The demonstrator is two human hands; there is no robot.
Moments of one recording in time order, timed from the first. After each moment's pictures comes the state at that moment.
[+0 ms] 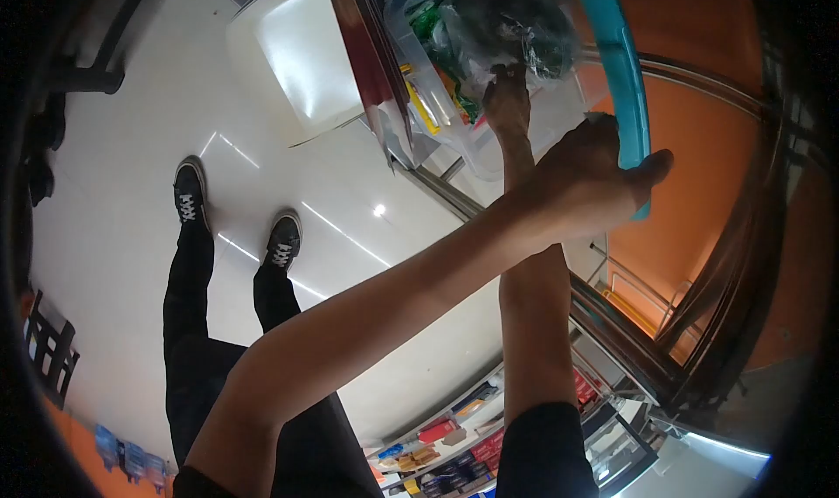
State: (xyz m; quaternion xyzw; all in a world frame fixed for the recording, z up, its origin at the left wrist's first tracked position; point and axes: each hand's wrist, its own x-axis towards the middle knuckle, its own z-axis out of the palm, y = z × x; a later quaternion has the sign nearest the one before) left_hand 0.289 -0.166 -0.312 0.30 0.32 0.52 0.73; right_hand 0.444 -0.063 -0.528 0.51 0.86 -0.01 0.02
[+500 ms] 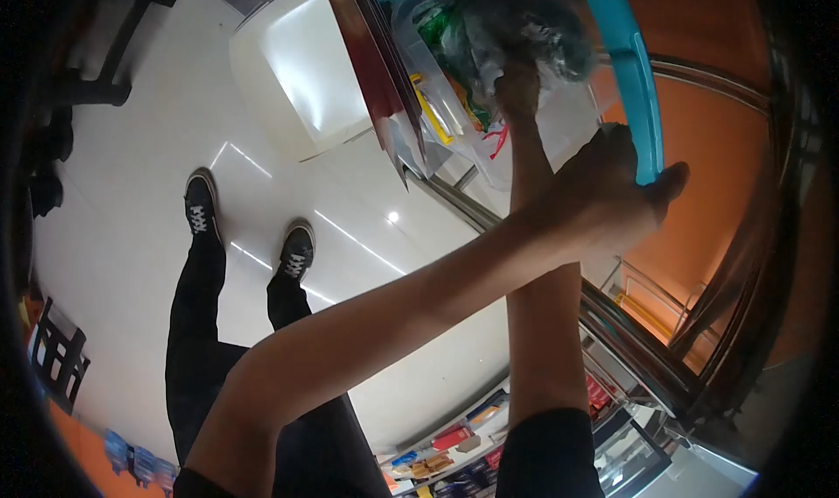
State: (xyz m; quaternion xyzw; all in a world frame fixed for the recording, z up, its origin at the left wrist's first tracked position) left_hand 0.291 -0.169 -0.315 0.33 0.39 0.54 0.67; right_hand 0.443 -0.020 -0.565 0.48 0.87 0.07 0.07
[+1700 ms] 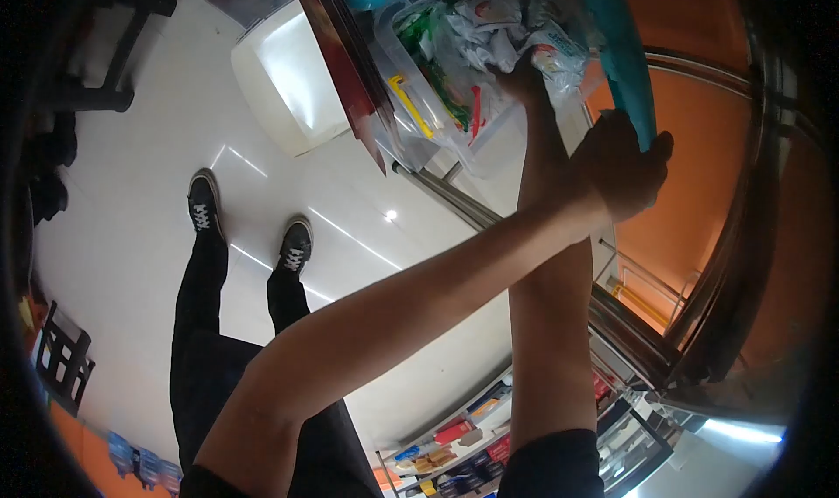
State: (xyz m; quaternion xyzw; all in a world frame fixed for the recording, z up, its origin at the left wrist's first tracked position) left_hand 0.326 -0.140 -0.276 0.24 0.32 0.52 0.75; right_hand 0.433 -0.007 -0.476 0.67 0.72 -0.14 0.10
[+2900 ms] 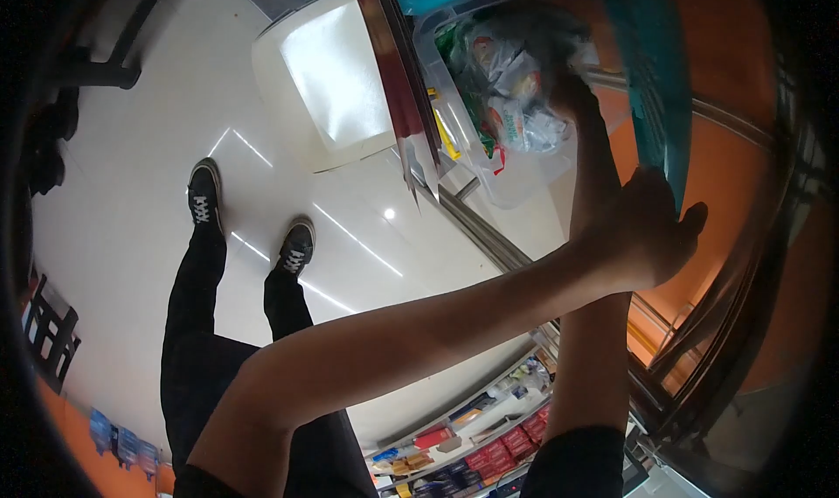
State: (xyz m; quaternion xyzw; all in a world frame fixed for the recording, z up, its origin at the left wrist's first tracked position) left_hand 0.329 -0.148 -0.283 0.30 0.46 0.59 0.59; right_hand 0.455 0.056 -0.478 0.45 0.85 -0.04 0.29
